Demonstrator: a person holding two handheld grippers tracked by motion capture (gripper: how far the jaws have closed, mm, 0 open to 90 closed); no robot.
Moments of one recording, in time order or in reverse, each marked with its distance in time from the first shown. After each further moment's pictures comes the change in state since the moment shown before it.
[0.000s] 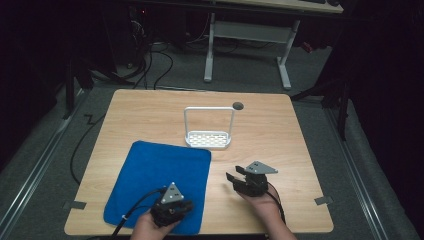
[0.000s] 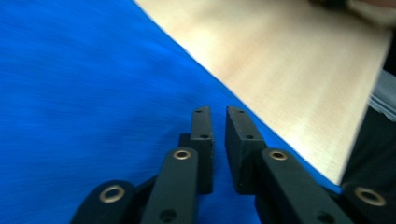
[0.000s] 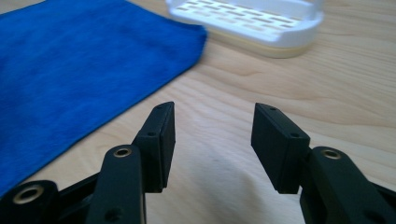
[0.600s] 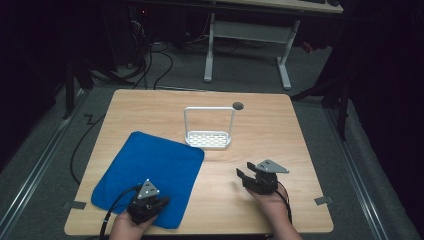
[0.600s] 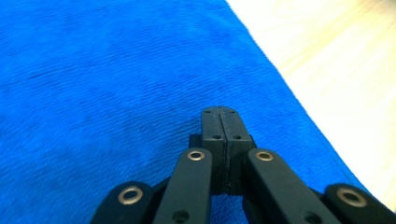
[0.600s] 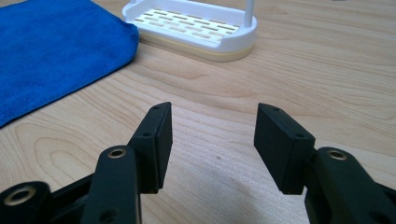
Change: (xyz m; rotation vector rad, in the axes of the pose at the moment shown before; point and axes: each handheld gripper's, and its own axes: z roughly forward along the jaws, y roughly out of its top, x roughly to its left) left arm 0.032 -0.026 -0.021 0.053 0.090 -0.092; right arm -0.022 -0.003 -0.016 -0.036 -0.095 0.036
